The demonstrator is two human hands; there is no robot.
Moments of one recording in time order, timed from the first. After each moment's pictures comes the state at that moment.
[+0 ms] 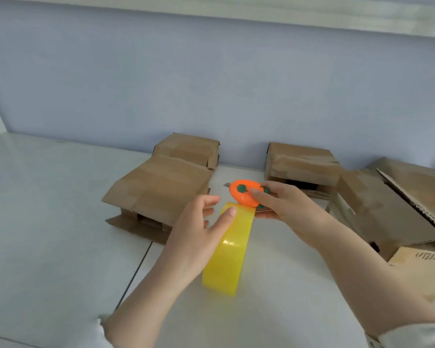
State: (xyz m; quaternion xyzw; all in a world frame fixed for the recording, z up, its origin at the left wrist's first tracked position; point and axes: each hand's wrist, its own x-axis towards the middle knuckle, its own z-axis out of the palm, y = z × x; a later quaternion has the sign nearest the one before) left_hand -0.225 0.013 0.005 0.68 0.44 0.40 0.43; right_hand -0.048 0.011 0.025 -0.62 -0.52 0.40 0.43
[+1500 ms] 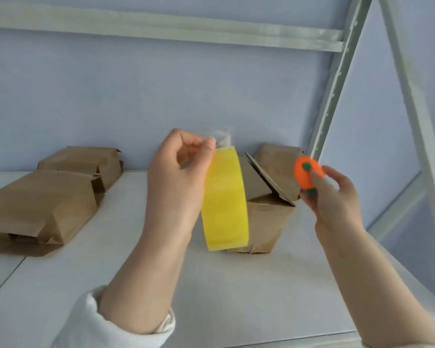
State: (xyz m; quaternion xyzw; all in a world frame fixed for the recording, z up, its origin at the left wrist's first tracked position) left_hand -0.056 -0.101 0.088 0.64 0.28 0.60 0.39; right_hand 0.123 -0.172 0.055 -0.60 -0.13 0.17 0.77
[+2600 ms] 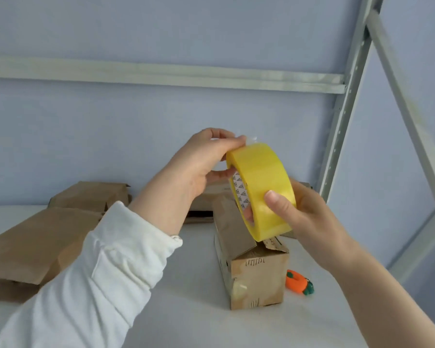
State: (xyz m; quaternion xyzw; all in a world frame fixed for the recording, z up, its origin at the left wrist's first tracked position) left_hand -0.013 -0.032 0.164 0.65 0.27 0.40 0.59; right_hand 0.091 -0.162 0.106 -0.50 -0.60 0.24 0.58
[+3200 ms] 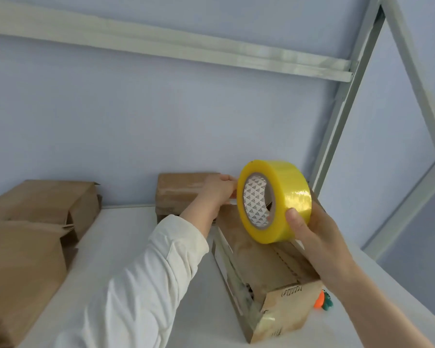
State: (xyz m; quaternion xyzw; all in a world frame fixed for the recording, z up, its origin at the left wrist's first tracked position) left_hand 0.063 0.081 0.064 0.67 0.32 0.26 0.62; right_hand 0.106 -0.106 0.059 -0.64 -0.42 0.14 0.63
